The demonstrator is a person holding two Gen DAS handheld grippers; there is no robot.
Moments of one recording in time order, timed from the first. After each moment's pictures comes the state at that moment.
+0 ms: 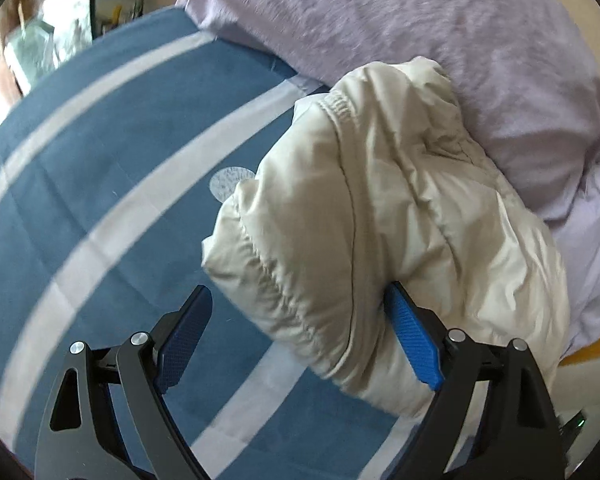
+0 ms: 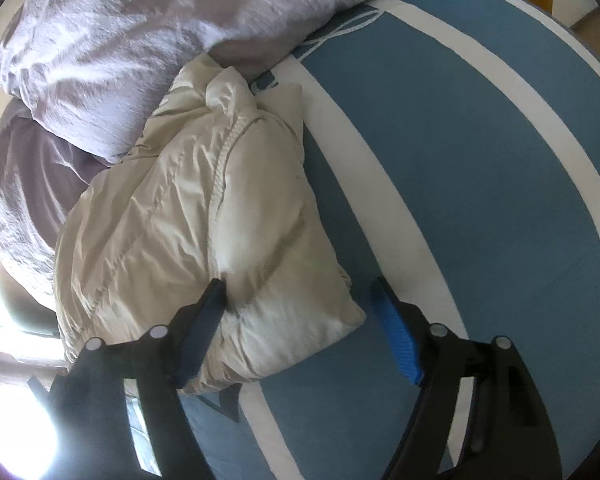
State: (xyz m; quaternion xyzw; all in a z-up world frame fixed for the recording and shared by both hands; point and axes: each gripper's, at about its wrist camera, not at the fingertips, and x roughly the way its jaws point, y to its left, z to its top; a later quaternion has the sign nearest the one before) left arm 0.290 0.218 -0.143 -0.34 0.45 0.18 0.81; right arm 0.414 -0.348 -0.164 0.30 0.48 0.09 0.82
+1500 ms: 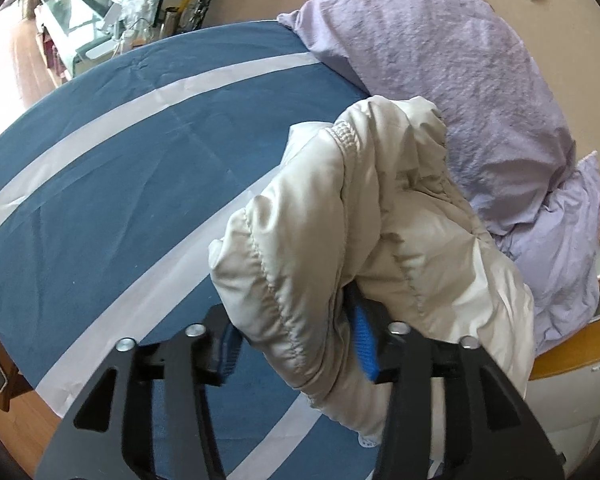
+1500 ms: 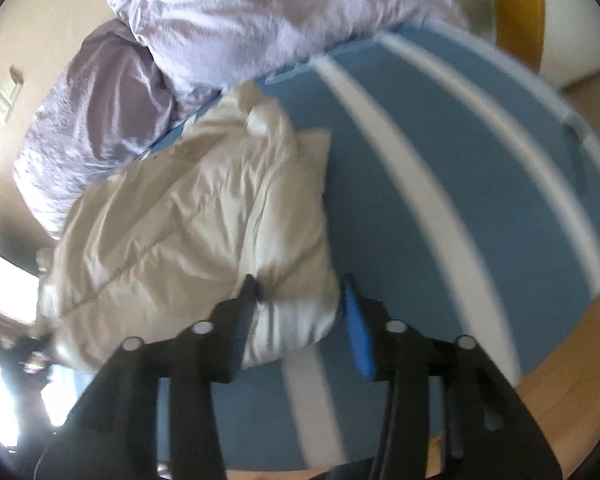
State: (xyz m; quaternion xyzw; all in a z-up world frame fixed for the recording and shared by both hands) left arm 0.120 0.263 -0.142 -0.39 0.39 0.18 0.82; right arm 0.209 -0.298 -0.120 0.18 0.40 0.06 0.90
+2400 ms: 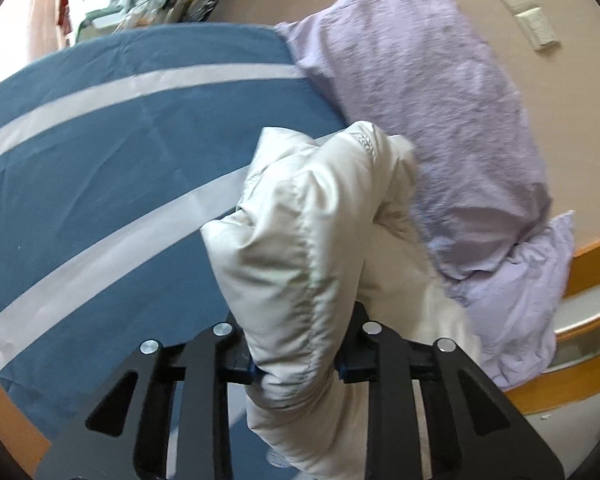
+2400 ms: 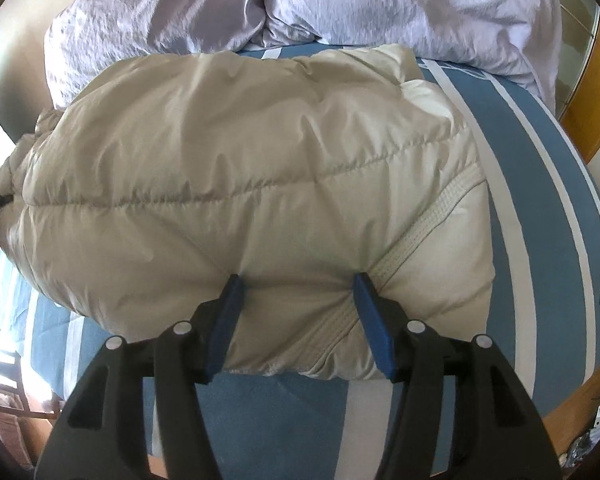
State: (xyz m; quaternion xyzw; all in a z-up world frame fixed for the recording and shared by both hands) left arm 0.130 0.247 -0.122 -0.47 0.32 0.17 0.81; right arm 0.231 -0.200 -0.138 -0.01 0.43 0.13 0.89
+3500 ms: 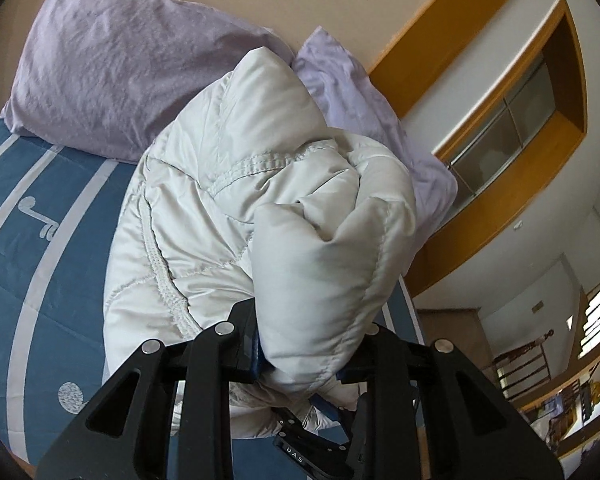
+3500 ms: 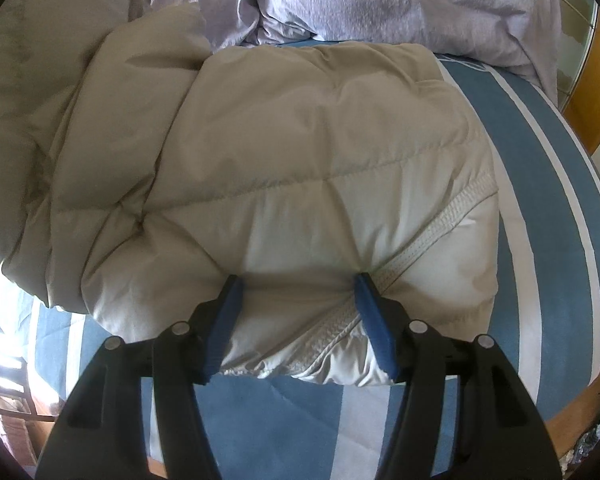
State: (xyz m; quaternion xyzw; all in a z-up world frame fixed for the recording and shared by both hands) left arm 0.190 -0.012 0.007 -0.25 0.32 -0.11 0.91; right arm 0.241 -0.203 -0.143 0.01 0.44 0.14 0.89
